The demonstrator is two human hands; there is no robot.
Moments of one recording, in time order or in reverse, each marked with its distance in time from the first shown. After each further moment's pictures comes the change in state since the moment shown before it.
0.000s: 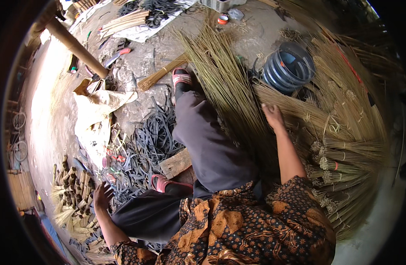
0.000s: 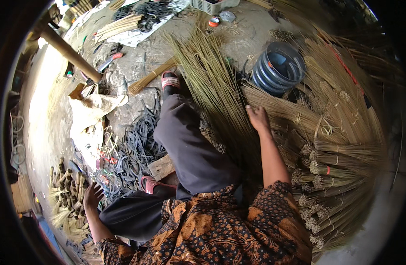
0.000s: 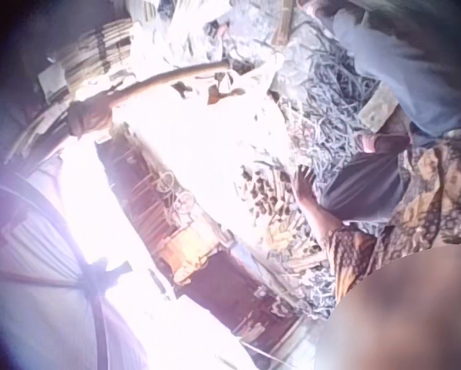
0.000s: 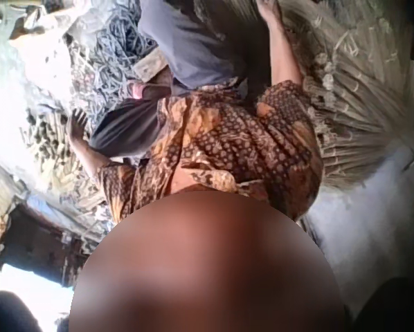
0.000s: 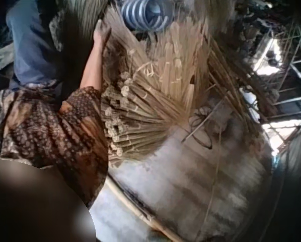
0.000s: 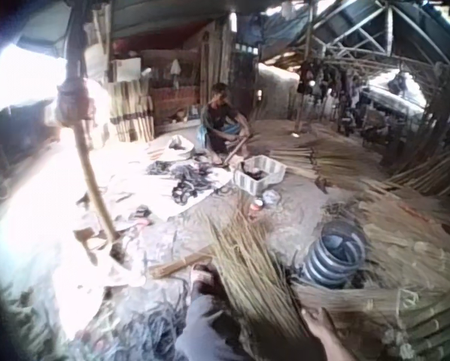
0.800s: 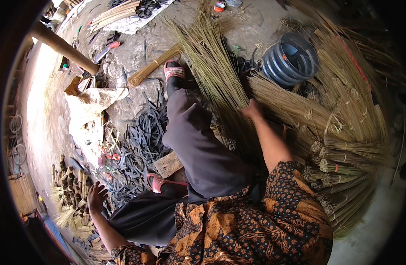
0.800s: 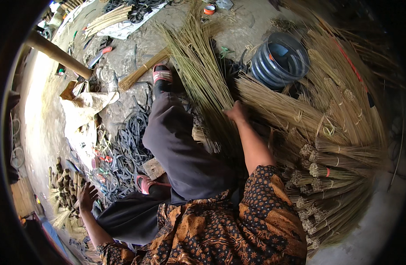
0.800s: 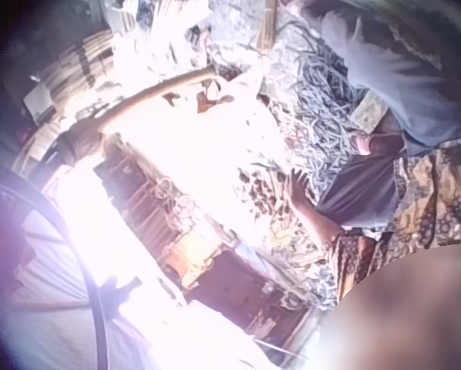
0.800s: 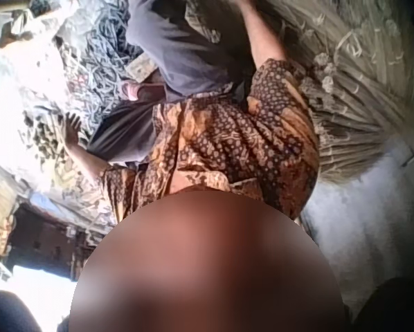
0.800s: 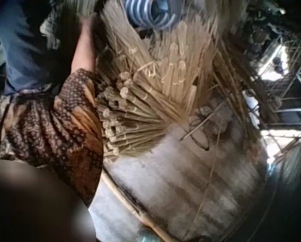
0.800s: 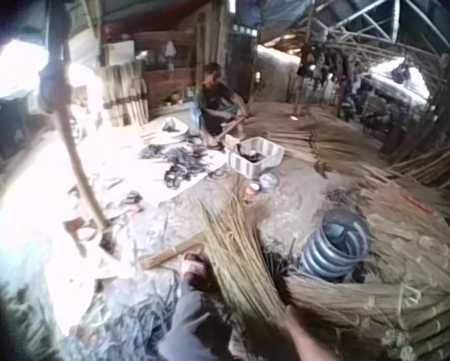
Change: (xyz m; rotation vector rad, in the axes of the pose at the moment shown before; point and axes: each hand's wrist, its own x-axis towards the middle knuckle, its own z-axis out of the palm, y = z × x) left_hand -0.012 0.025 0.012 0.131 0.039 0.060; right_hand 0.050 -0.002 0.095 -0.566 -0.210 0.012
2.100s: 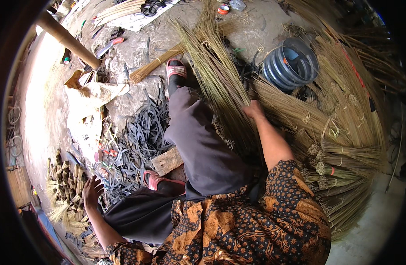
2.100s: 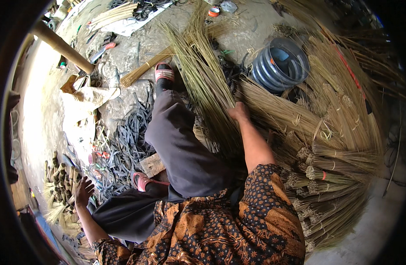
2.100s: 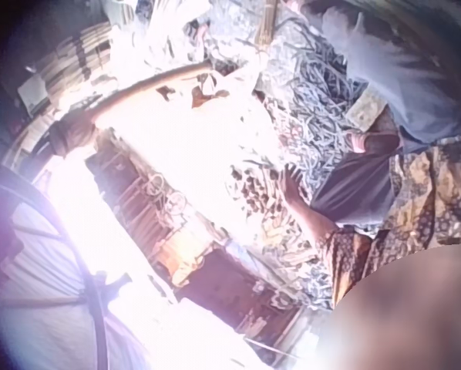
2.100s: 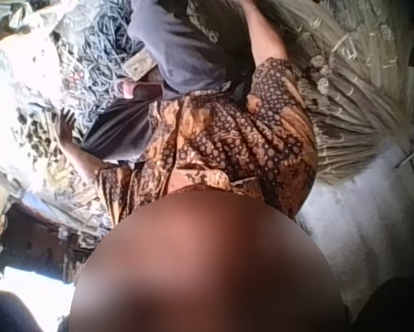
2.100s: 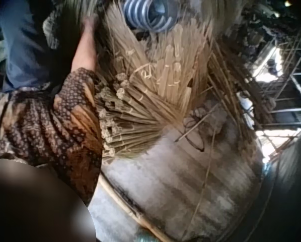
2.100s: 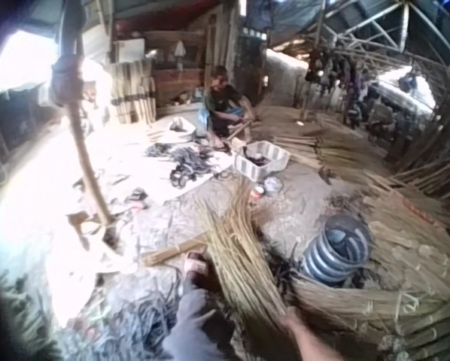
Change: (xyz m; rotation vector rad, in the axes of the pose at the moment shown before) left_hand 0.000 -0.002 0.000 -0.002 -0.044 0.033; right_hand 0.004 0.004 -0.013 0.118 0.021 -0.057
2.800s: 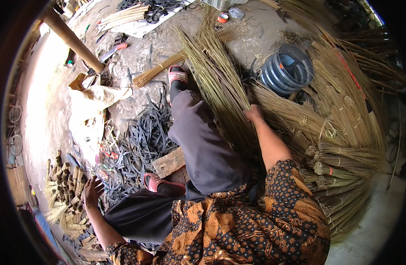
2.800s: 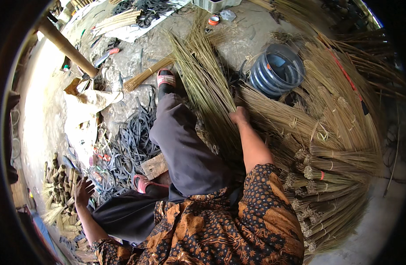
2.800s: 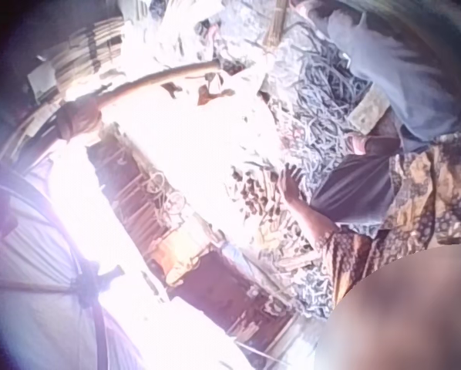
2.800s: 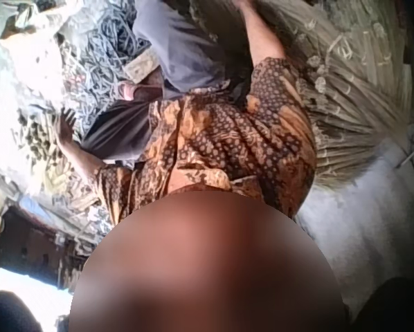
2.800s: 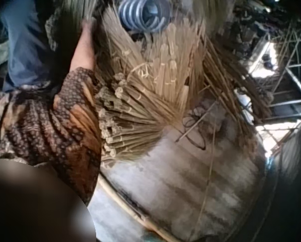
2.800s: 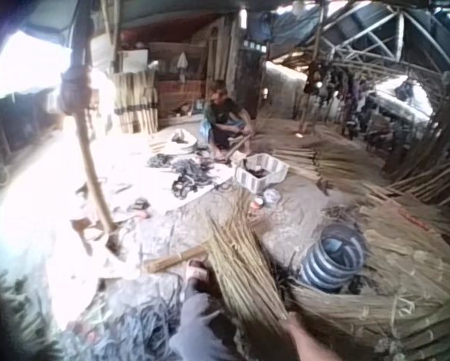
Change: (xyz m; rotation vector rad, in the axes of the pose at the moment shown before) left_hand -0.006 0.001 0.003 -0.023 0.012 0.041; right_hand 0.002 0.007 -0.004 0.076 -0.014 0.081
